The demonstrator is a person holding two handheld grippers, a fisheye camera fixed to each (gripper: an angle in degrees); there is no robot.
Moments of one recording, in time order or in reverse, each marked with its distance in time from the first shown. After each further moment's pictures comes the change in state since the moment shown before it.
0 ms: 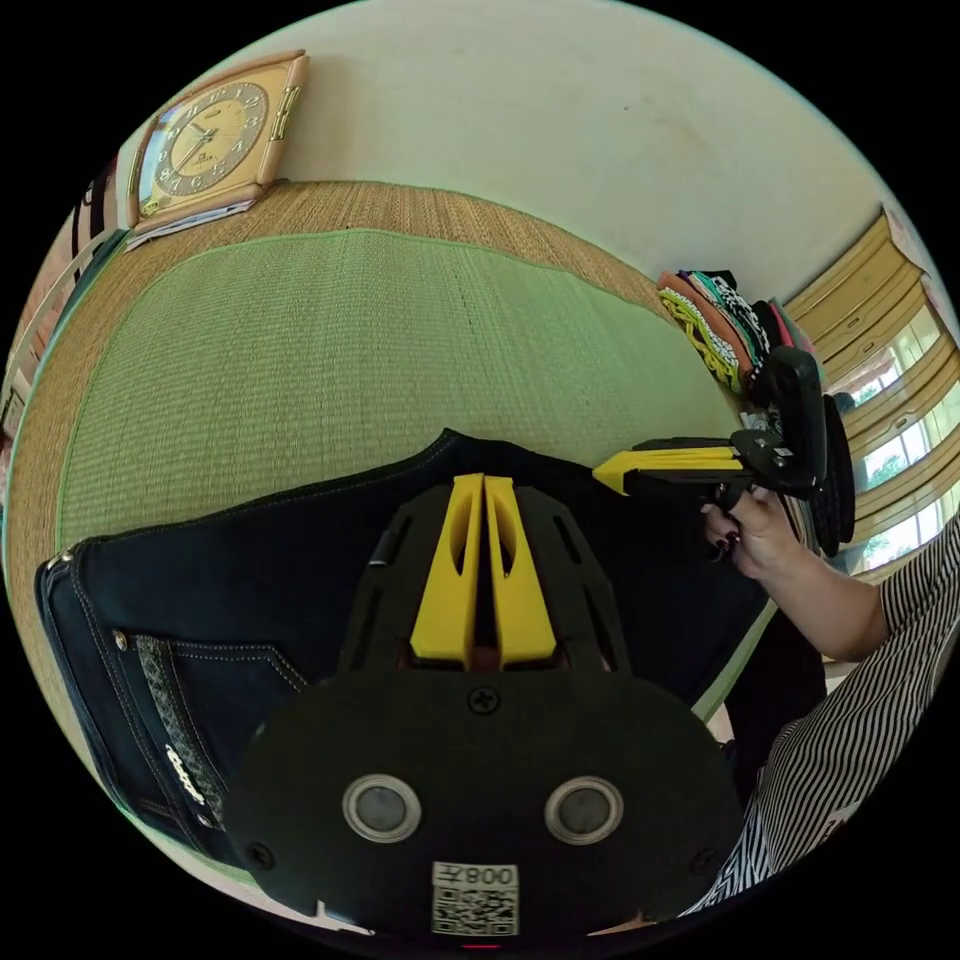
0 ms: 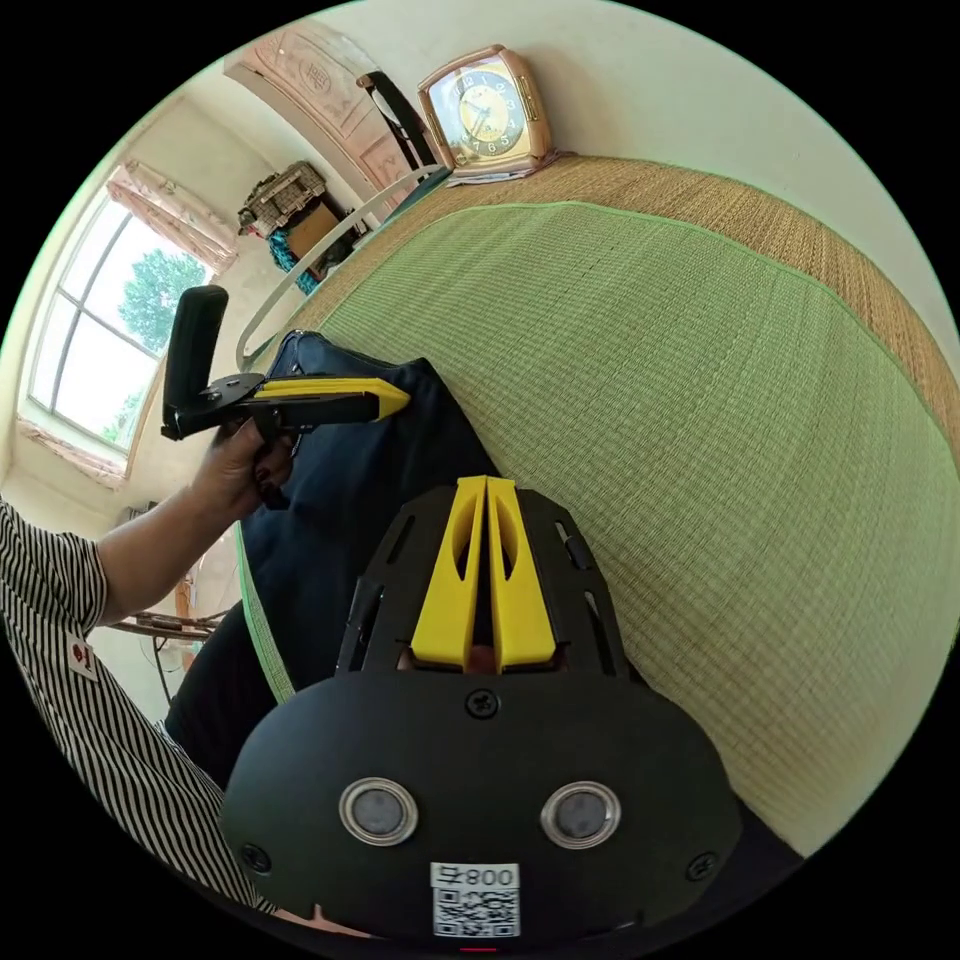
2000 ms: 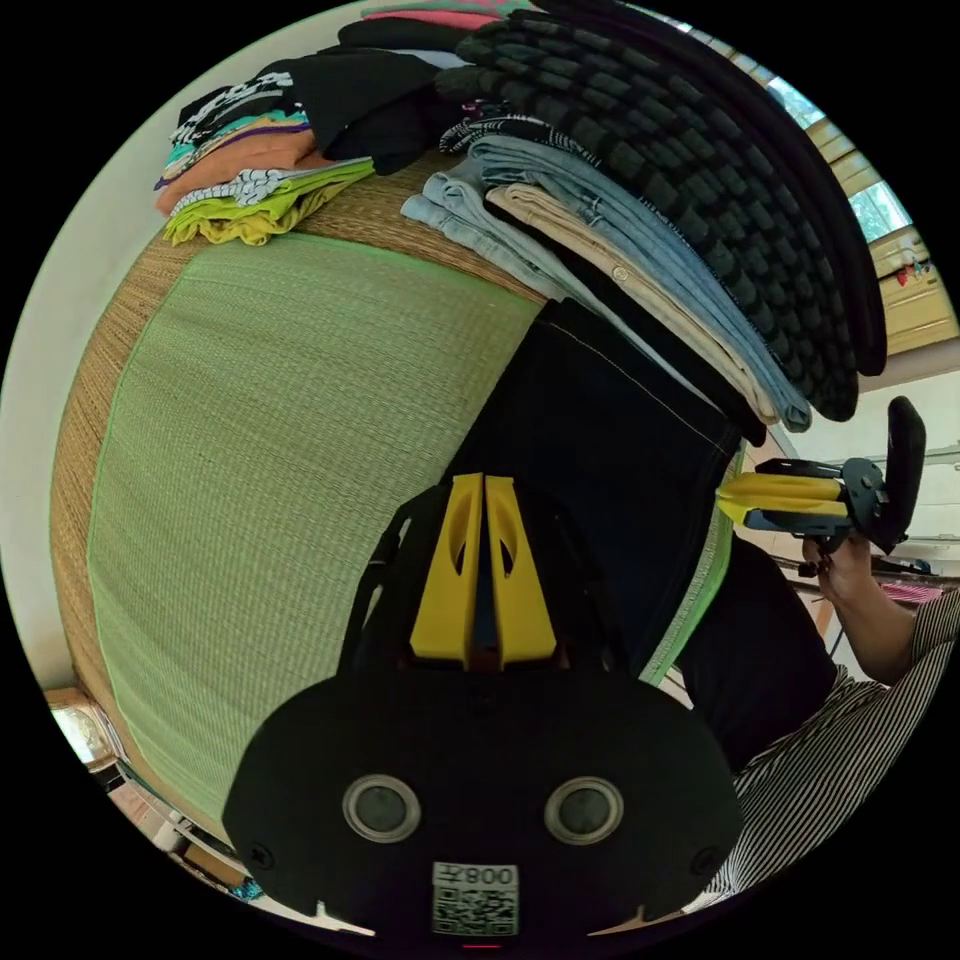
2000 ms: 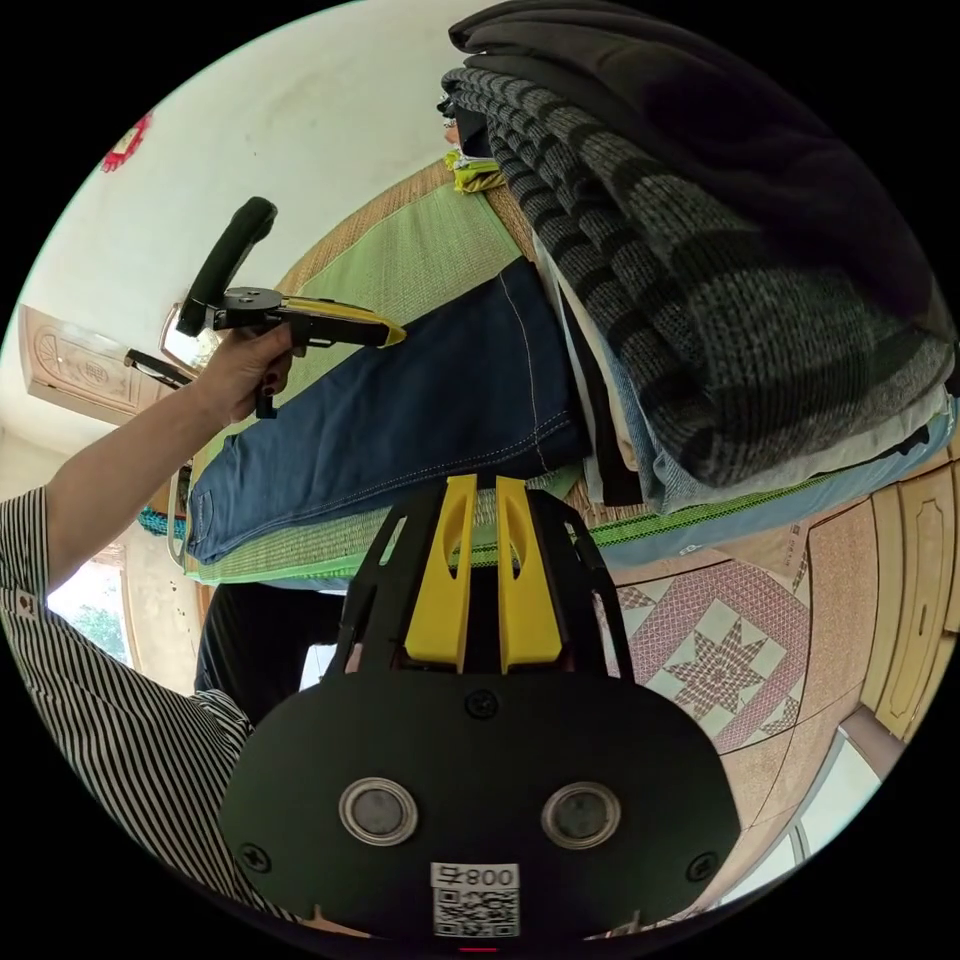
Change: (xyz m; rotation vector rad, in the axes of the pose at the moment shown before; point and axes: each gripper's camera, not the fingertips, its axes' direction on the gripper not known) left arm 0.387 0.232 0.892 -0.509 -0.013 0.851; right arm 0.221 0.690 -0.153 0.234 0.187 0.849
